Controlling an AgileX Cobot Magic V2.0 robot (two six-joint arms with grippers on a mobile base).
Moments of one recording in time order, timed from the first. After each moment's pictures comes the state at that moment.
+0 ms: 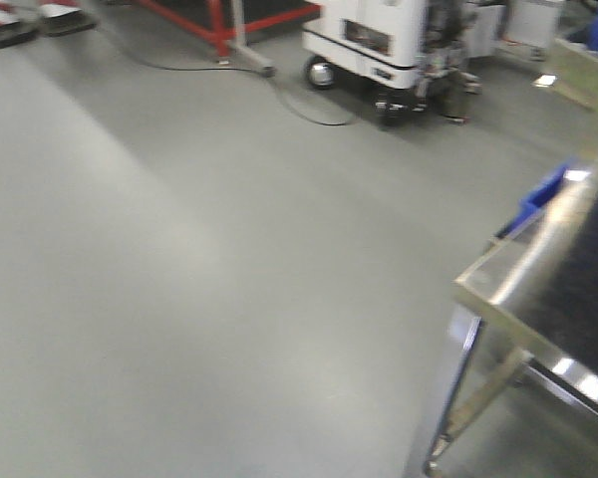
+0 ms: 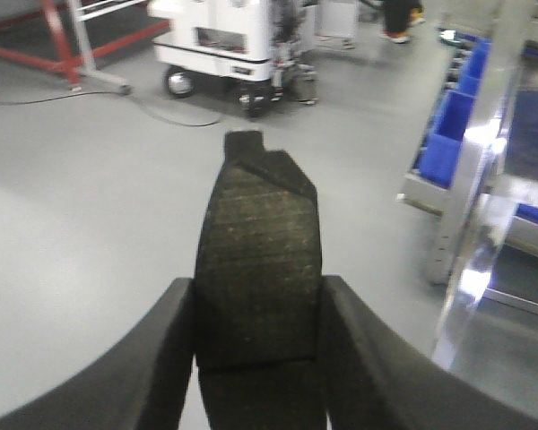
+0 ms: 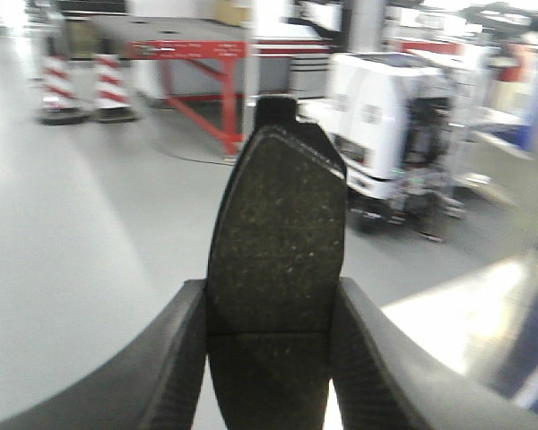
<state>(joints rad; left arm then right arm) -0.46 0.20 -0.55 0.17 0.77 -0.22 0.12 0.30 -0.43 0.16 0.34 -0.26</state>
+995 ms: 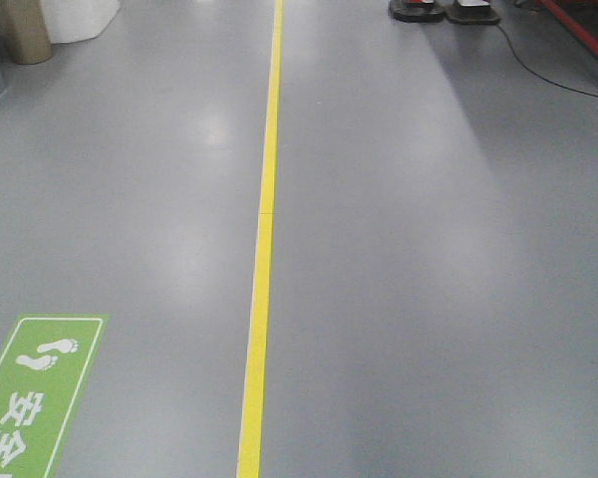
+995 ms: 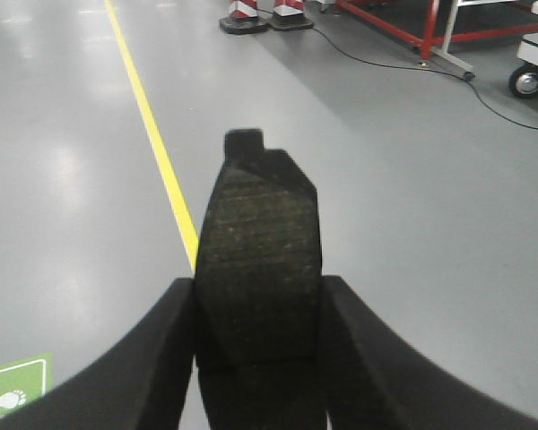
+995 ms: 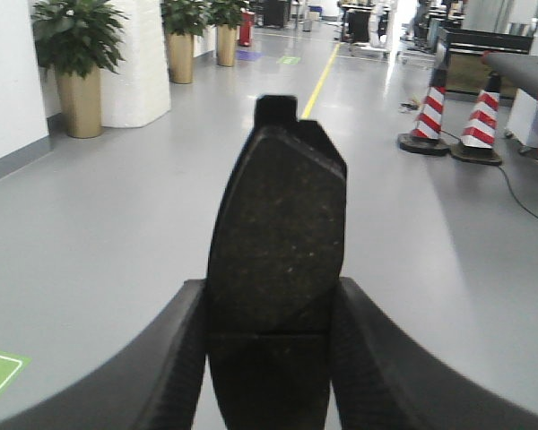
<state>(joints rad) -0.46 0.20 -0.55 0.17 0.77 -0.22 0.12 0.30 -0.43 0.16 0.34 -0.26</state>
